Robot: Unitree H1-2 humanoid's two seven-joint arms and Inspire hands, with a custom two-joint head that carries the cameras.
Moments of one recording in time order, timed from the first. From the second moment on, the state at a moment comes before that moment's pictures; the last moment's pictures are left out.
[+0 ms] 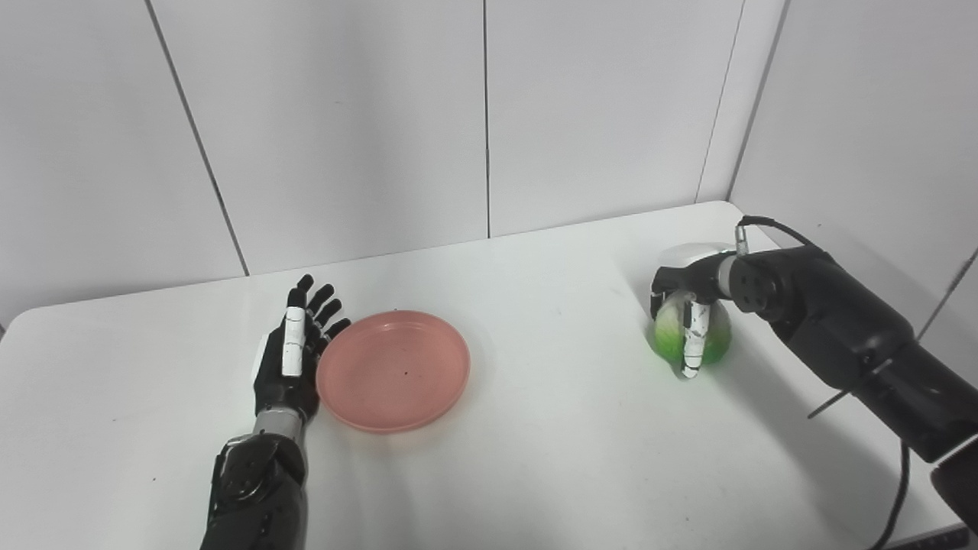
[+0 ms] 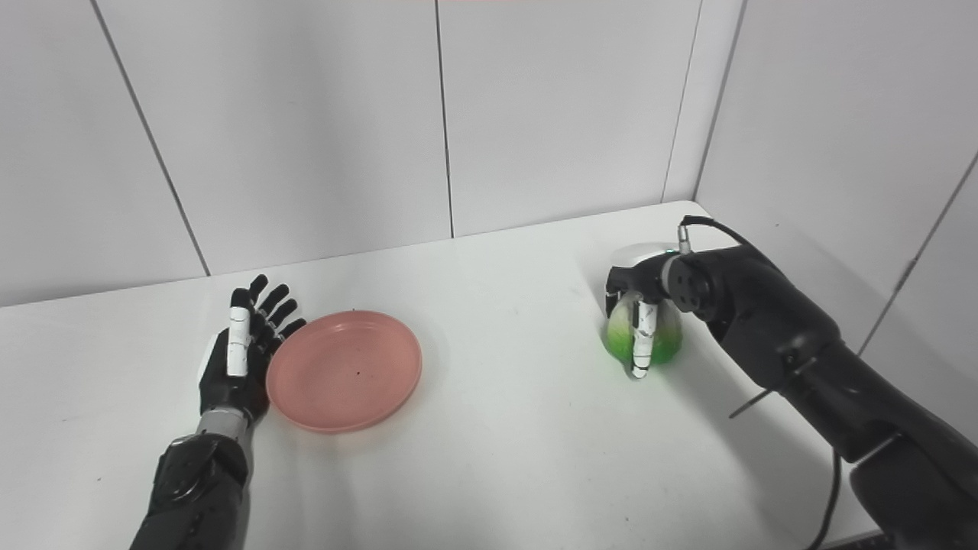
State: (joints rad) left arm -0.67 -0.02 0.12 0.89 -0.21 -0.25 -0.15; right arm -0.73 -0.77 0.44 0.29 -0.72 0.24 0.78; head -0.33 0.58
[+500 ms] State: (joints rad) left arm -0.68 -0.02 0.12 0.91 -0.21 -0.25 -0.16; right arm -0.84 -0.77 0.43 0.07 -0.69 0.22 0.91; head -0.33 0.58
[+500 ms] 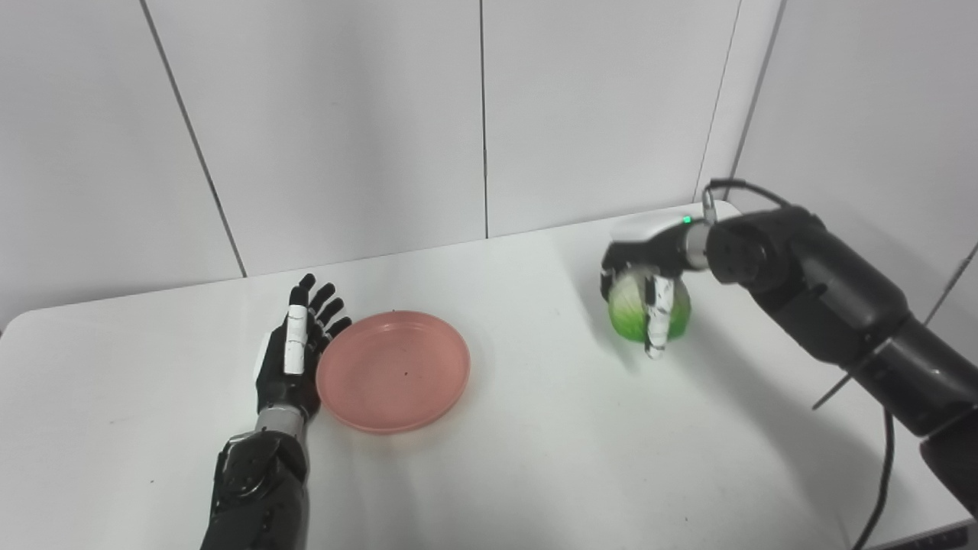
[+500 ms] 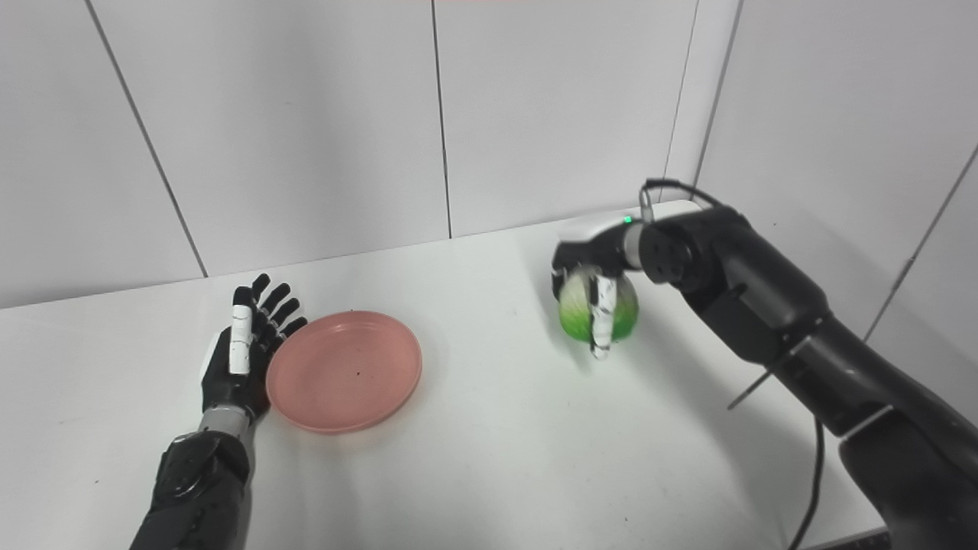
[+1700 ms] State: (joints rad) left arm -0.69 -0.13 0.10 0.93 -0.17 -0.30 -0.08; right arm -1.07 -0.38 0.49 0.17 -0.69 0.10 0.86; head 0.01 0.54
